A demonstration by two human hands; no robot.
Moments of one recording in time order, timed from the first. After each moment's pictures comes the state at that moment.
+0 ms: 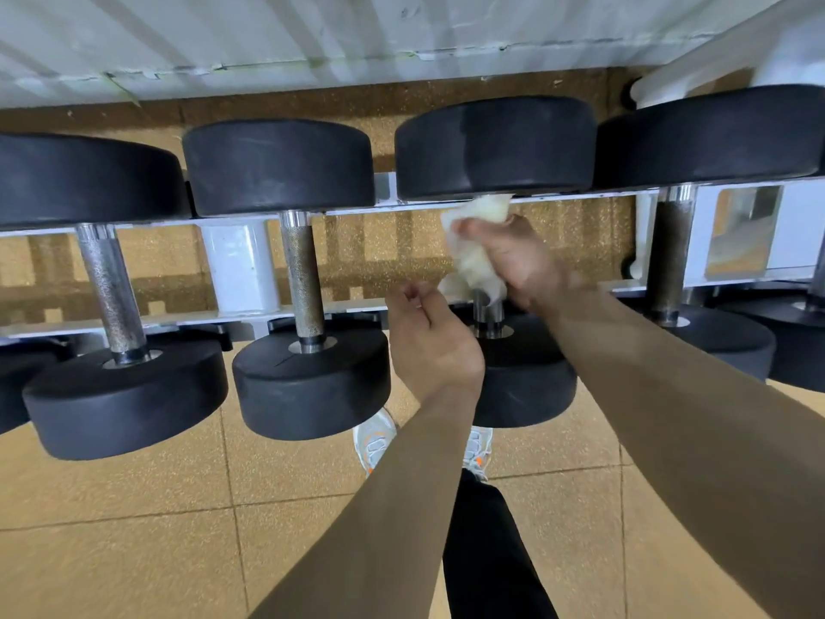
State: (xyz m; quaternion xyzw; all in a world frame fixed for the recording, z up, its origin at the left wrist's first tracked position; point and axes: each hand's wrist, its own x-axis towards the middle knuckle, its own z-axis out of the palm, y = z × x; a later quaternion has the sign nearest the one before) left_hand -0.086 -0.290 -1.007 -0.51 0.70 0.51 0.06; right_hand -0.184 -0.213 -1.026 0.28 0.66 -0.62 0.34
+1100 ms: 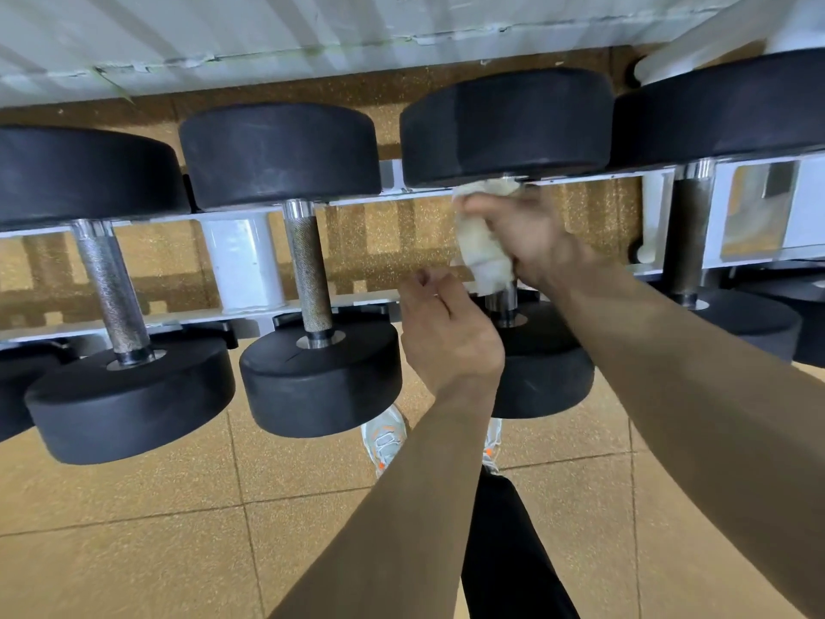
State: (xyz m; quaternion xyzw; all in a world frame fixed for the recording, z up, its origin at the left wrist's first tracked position) left_hand -0.086 -0.291 -1.004 -0.47 0.72 0.50 0.09; right_hand -0.195 -0.219 -1.033 0.29 0.70 -0.58 0.30
